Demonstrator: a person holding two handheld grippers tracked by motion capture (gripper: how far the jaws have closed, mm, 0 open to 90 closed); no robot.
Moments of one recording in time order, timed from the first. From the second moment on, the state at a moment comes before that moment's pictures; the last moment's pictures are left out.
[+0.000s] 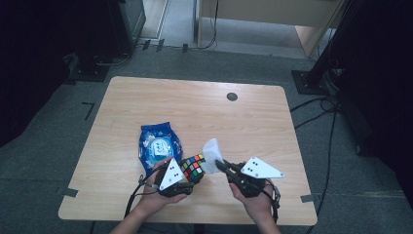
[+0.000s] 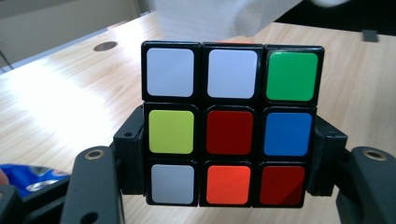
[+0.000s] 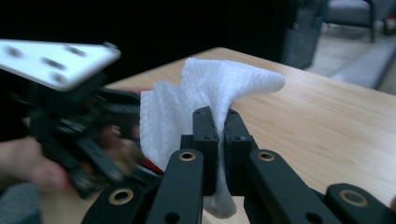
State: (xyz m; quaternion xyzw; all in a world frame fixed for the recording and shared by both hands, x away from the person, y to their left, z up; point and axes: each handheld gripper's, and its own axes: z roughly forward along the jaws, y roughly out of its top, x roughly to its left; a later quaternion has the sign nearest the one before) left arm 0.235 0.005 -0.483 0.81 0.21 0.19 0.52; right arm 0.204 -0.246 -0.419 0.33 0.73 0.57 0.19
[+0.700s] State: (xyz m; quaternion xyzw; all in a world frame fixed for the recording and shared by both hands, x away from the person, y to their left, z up) left arm 0.229 0.009 -0.470 0.79 0.20 0.19 0.55; right arm 0.220 -0.243 -0.452 0.40 0.74 0.50 0.21
